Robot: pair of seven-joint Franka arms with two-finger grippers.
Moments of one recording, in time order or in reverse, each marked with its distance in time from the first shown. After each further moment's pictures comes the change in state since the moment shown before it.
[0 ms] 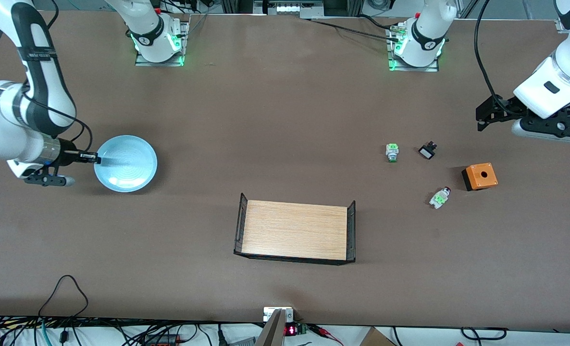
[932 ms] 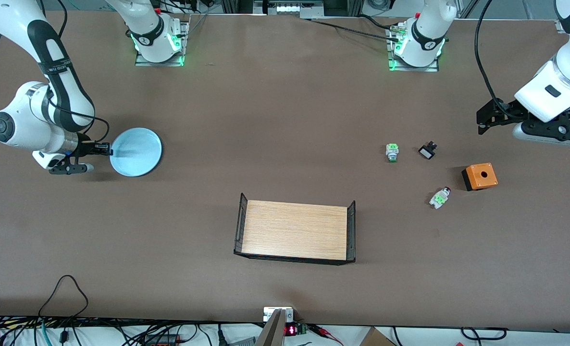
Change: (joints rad) left arm 0.001 0.006 0.001 0.004 0.000 0.011 0.000; right arm -0.056 0.030 0.009 -0.146 0.001 0.161 -0.179
